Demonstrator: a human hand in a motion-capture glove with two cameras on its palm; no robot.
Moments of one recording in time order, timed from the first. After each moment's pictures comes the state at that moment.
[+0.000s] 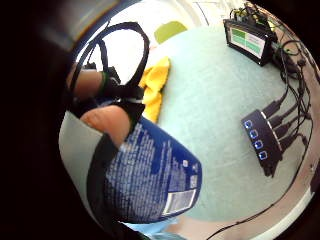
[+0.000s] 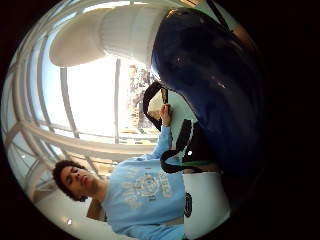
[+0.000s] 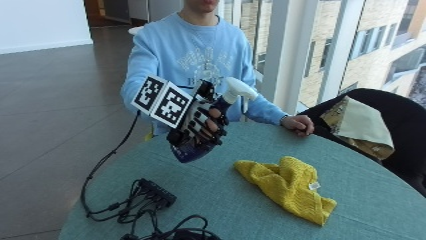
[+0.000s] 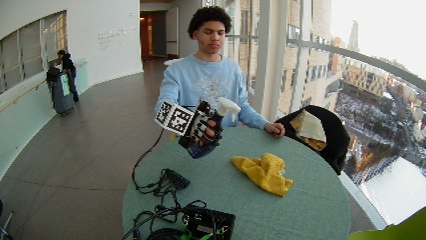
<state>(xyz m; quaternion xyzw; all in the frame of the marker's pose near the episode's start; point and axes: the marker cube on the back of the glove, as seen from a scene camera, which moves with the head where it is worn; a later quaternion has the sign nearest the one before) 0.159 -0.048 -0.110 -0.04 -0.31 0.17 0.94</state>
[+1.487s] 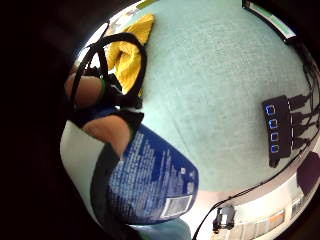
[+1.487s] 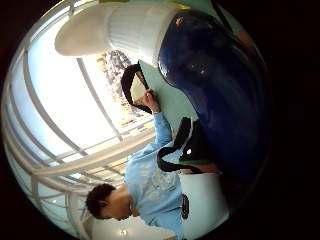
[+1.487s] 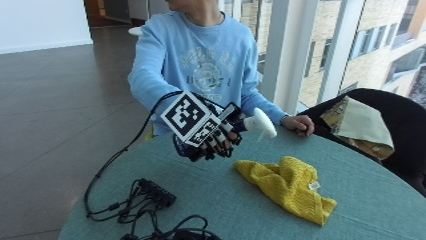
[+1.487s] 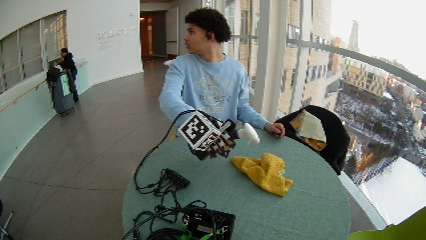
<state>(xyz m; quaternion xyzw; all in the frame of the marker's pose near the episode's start) 0.149 -0.078 -0.071 -0.25 -0.29 0.23 0.89</state>
